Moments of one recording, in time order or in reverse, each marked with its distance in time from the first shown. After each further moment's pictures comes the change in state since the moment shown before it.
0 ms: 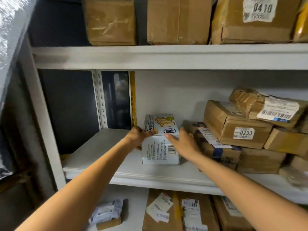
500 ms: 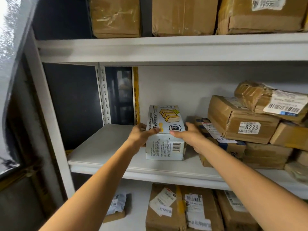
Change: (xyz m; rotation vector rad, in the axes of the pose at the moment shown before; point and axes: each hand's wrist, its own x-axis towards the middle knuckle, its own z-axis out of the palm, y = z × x) left_hand -0.014 -0.015 0.008 -0.268 0.103 0.026; right_hand 0.008 -0.001 -0.009 0.485 -0.139 0.235
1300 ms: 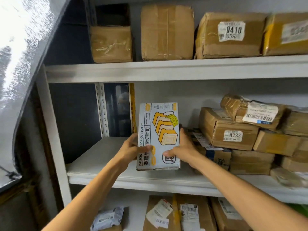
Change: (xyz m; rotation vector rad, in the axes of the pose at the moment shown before) left_hand -0.046 0.004 -0.014 0.069 -0.135 0.172; right_hand -0.043 -0.006 -0.009 -0.149 -0.013 -0.249
